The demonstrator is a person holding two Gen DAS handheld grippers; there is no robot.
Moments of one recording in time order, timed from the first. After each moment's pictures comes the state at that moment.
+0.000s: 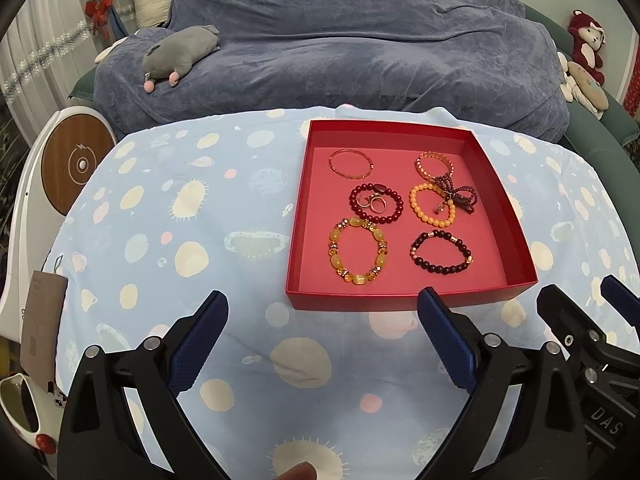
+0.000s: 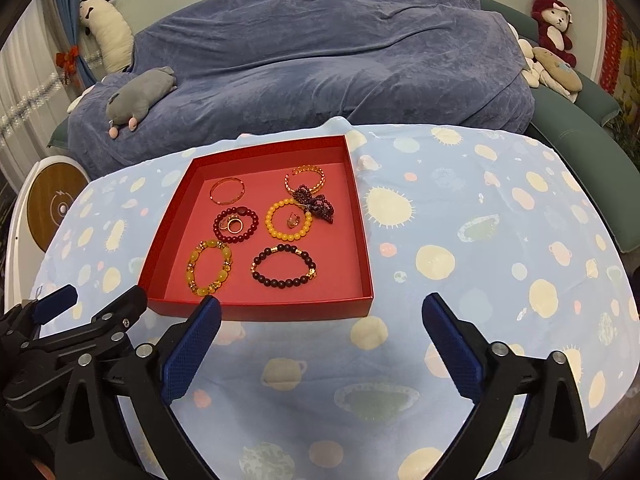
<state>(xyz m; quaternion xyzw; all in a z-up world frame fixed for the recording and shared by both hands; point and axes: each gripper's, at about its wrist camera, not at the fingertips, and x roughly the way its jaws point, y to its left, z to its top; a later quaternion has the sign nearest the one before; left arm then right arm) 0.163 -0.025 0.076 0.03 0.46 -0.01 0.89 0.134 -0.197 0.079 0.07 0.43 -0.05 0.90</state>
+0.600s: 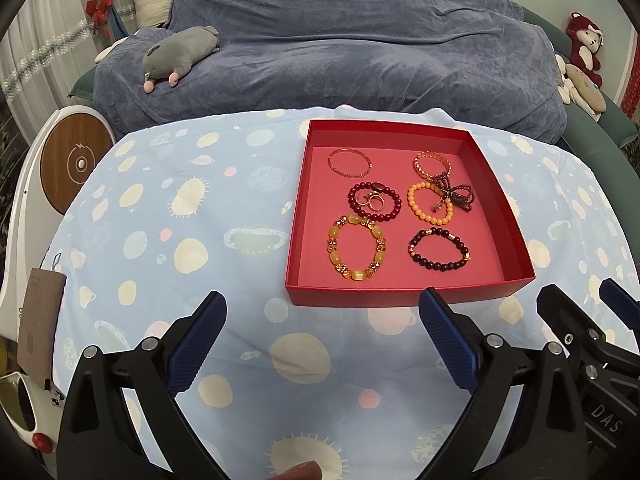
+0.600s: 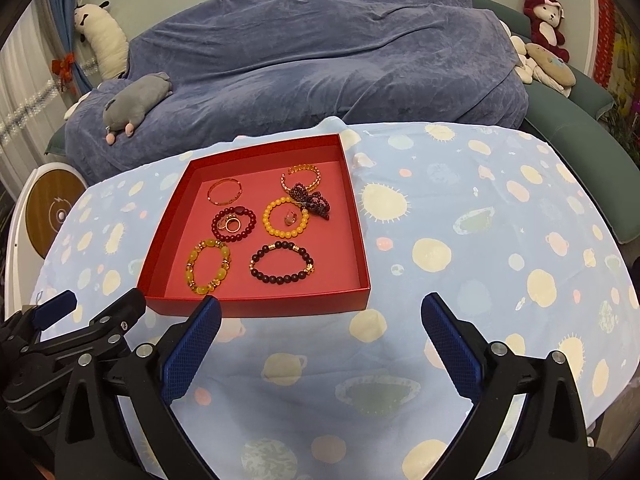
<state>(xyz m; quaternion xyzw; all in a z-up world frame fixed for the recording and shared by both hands) 0.156 -0.023 0.075 0.03 0.45 -0.01 0.89 0.126 -0.196 0.078 0.07 0.43 -0.05 0.90</state>
